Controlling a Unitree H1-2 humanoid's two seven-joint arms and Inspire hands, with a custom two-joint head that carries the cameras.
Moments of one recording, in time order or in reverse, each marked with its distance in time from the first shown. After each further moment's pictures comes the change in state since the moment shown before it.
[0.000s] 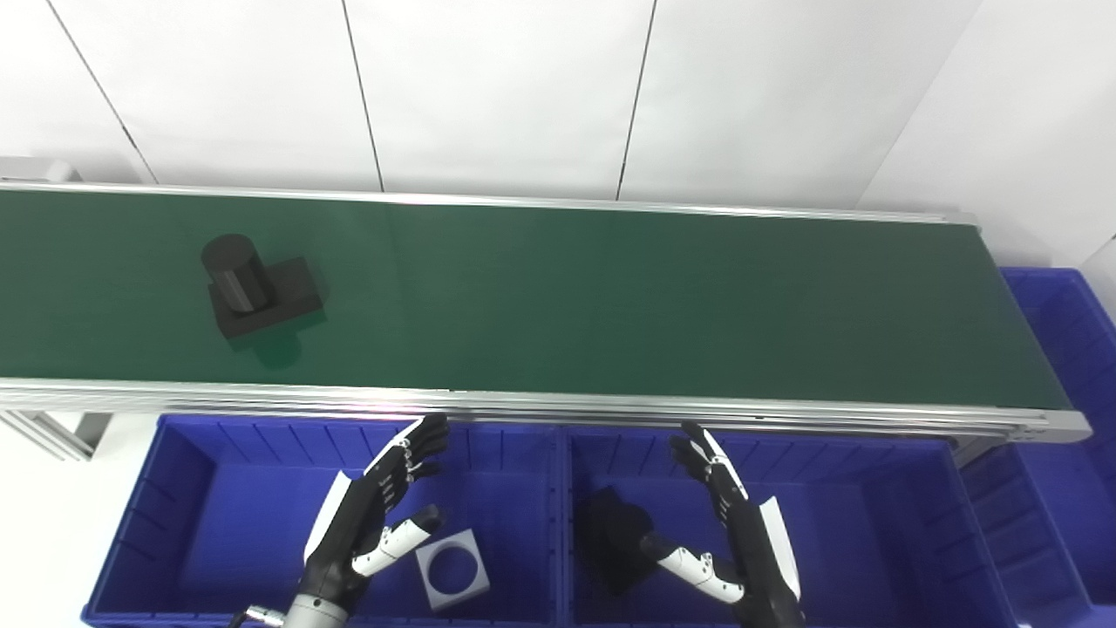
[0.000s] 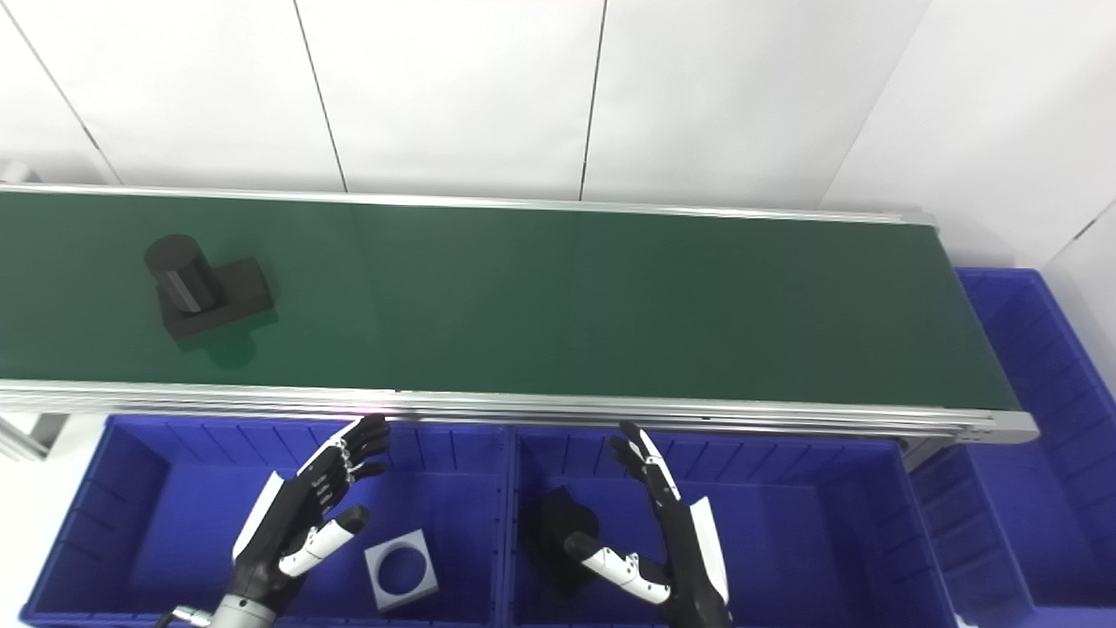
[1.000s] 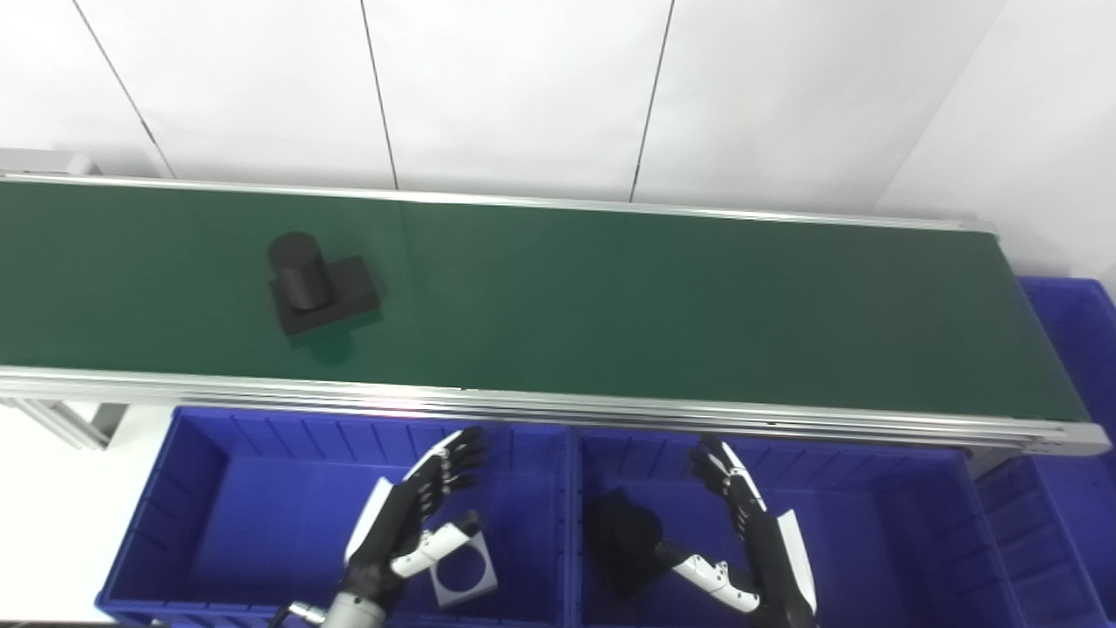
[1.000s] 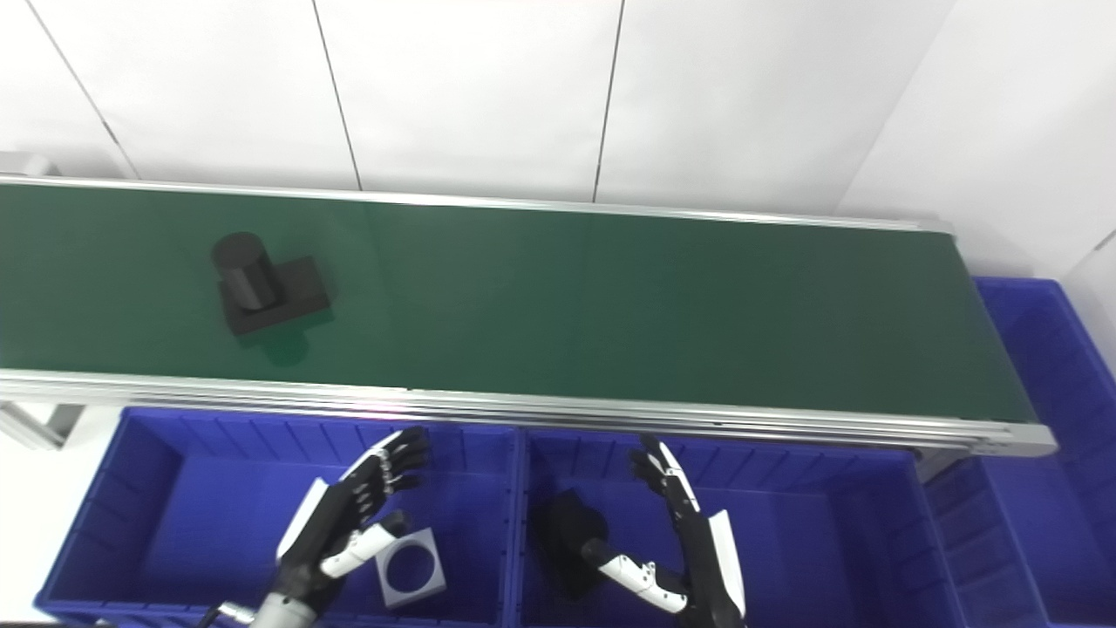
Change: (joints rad) left arm -0.026 -0.038 -0.050 0.104 0.025 0.000 0.041; right arm -0.018 -0.061 0.068 0.053 0.043 -0.001 -0.092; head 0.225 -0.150
